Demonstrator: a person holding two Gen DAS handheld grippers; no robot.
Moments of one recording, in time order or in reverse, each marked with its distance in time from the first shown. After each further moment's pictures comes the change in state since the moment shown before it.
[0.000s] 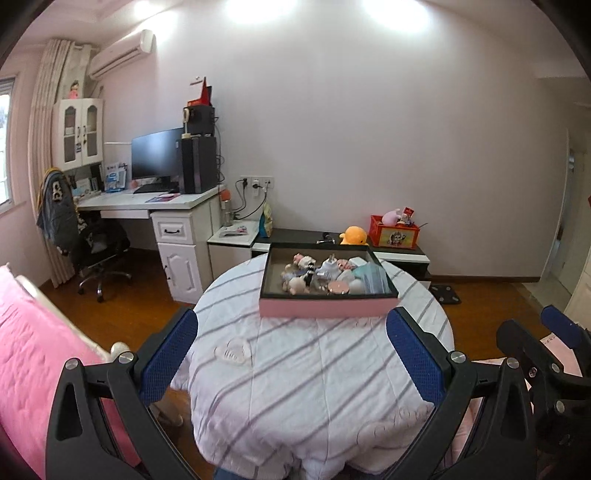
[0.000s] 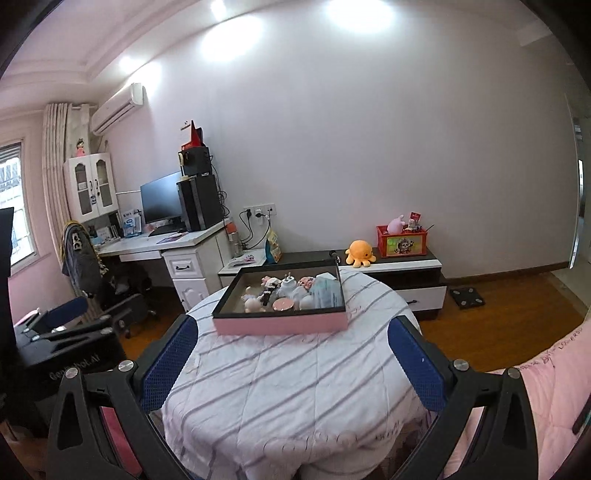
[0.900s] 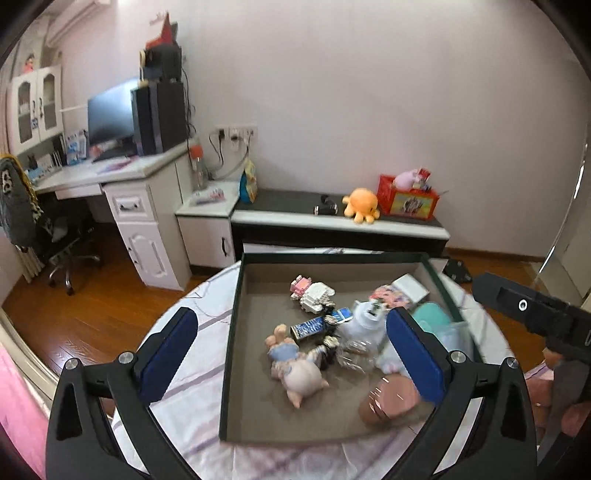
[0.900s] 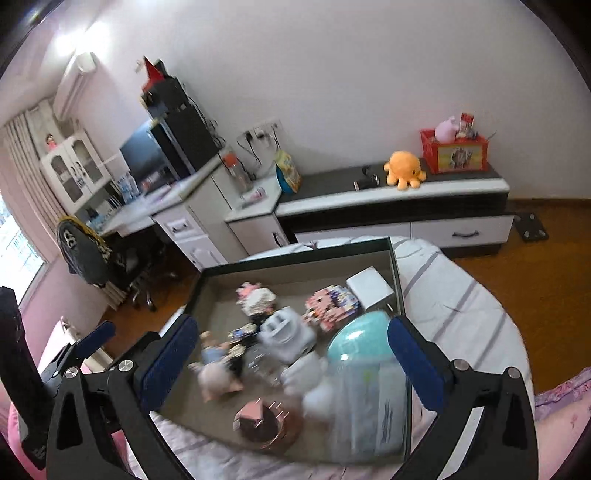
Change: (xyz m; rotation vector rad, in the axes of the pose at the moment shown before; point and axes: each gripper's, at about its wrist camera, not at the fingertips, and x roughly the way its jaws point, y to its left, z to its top) left arm 0.330 0.001 0.089 0.018 0.198 -0.059; right arm 0.354 -0.055 0.078 0.163 0.353 0.160
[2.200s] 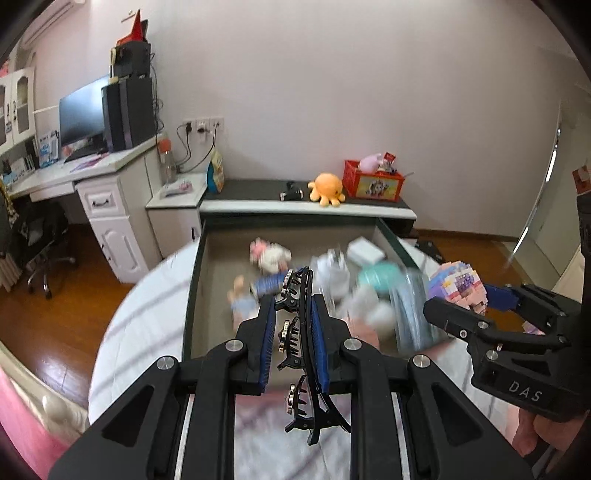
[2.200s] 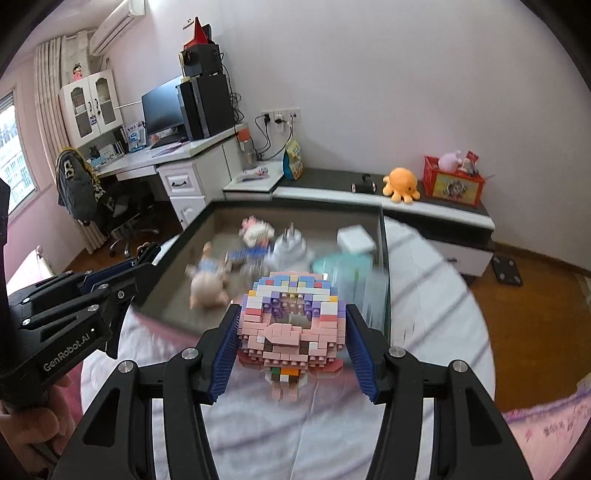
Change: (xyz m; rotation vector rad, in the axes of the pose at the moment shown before) left arm -0.004 -0.021 -0.025 0.062 0.044 -0.112; right arm -0.009 0.014 -0.046 -0.252 0.046 -0.098
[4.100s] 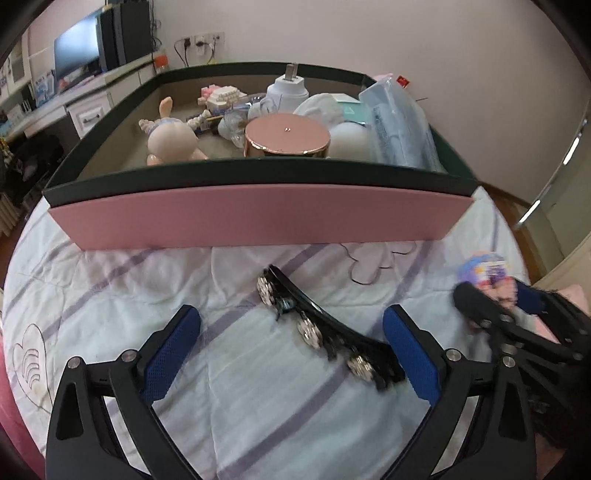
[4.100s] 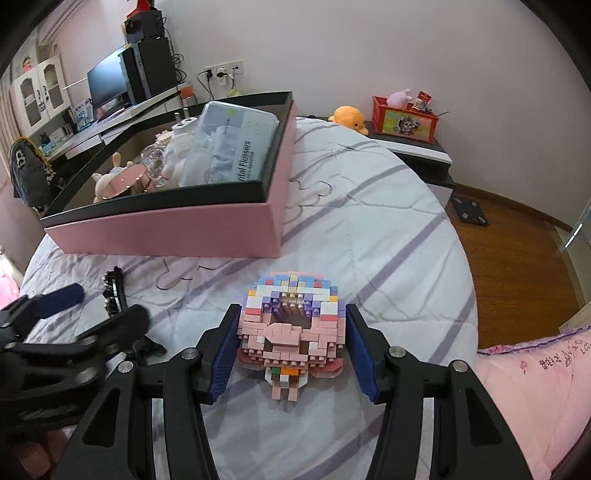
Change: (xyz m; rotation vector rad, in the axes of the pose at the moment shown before) left arm 0.063 -0.076 -0.120 -0.061 0.294 0.046; right arm 0.014 -0.068 -0.125 0.119 0.172 -0.137
